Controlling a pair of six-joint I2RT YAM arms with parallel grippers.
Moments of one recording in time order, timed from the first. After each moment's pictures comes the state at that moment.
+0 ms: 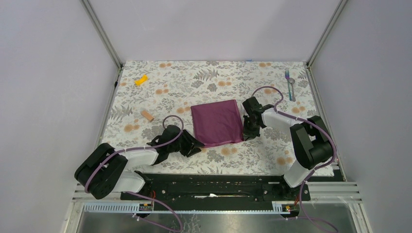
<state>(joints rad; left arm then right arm) -0.63 1.29 0.31 0.28 0.26 -1.40 0.44 1.67 0.94 -0.60 -0.05 0.60</state>
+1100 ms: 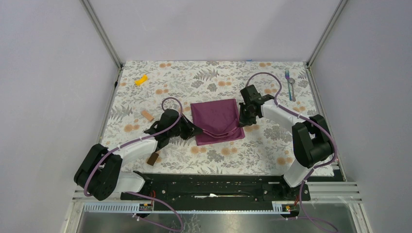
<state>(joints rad) -0.54 1.29 0.55 0.13 0.26 -1.21 0.45 1.68 1.12 -0.61 -0.05 0.53</state>
